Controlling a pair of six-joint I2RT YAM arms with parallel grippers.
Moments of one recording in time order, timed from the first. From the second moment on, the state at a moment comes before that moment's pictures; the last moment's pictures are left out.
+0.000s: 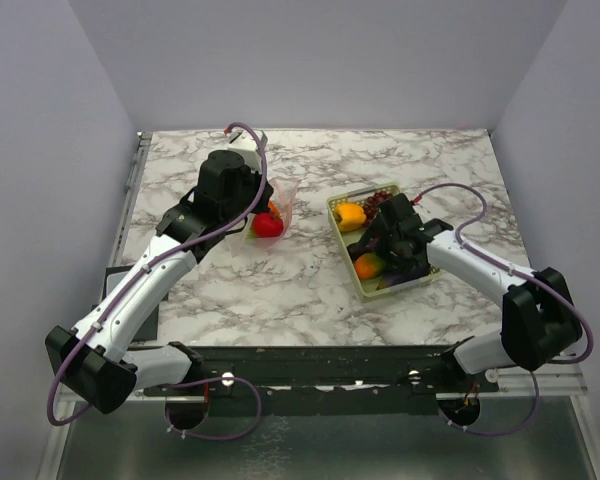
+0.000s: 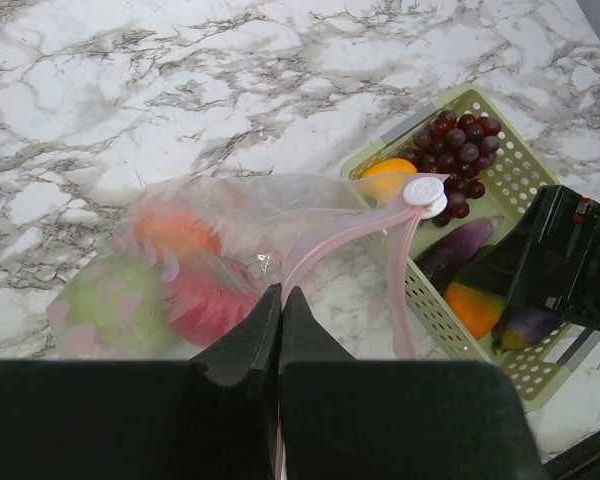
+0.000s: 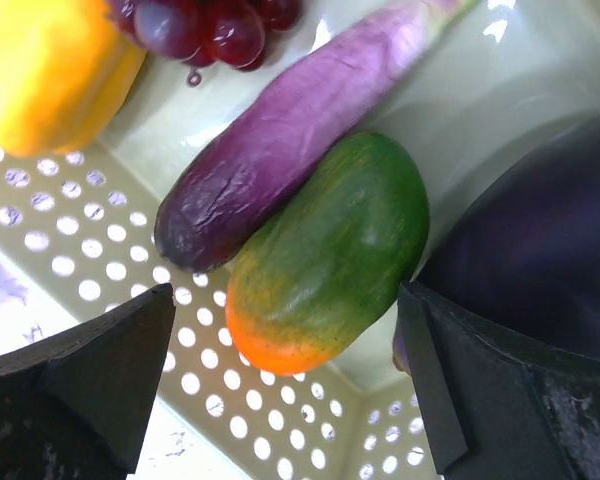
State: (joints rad) left arm -0.55 1.21 1.25 -0.43 -0.05 -0.25; right arm 0.50 1.43 0.91 -0.54 0.19 1.02
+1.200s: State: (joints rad) left arm -0.55 1.20 1.24 -0.43 -0.05 -0.26; right arm 0.50 1.39 1.00 -0.67 0.34 1.02
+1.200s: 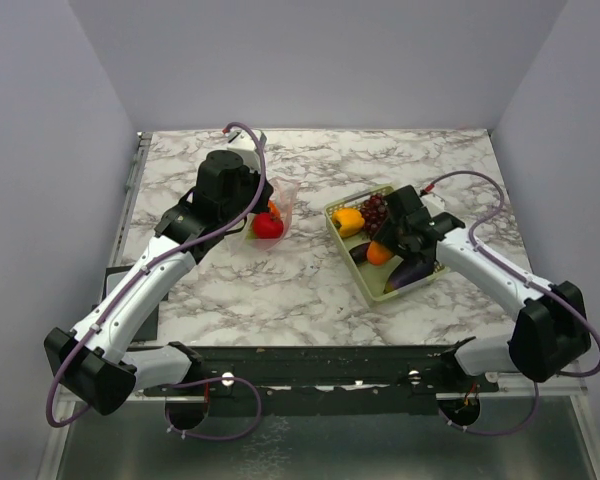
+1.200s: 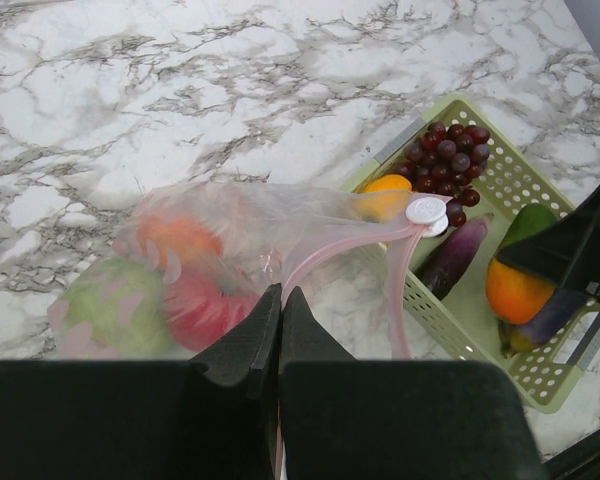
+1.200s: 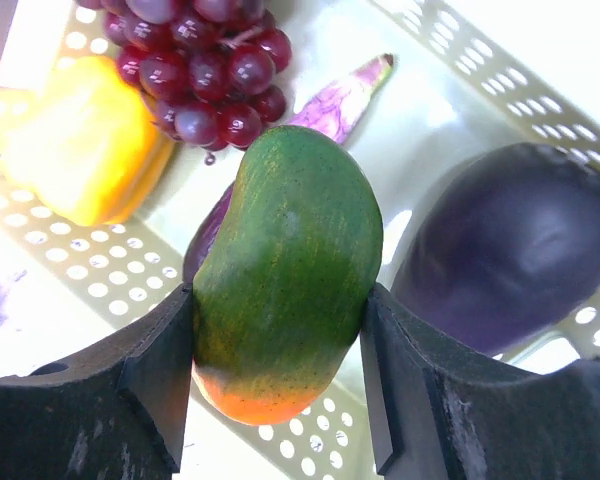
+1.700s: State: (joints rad) left arm -0.55 1.20 1.24 -0.43 -0.05 -0.26; right arm 0.51 1.13 1.00 -0.51 0.21 0.76
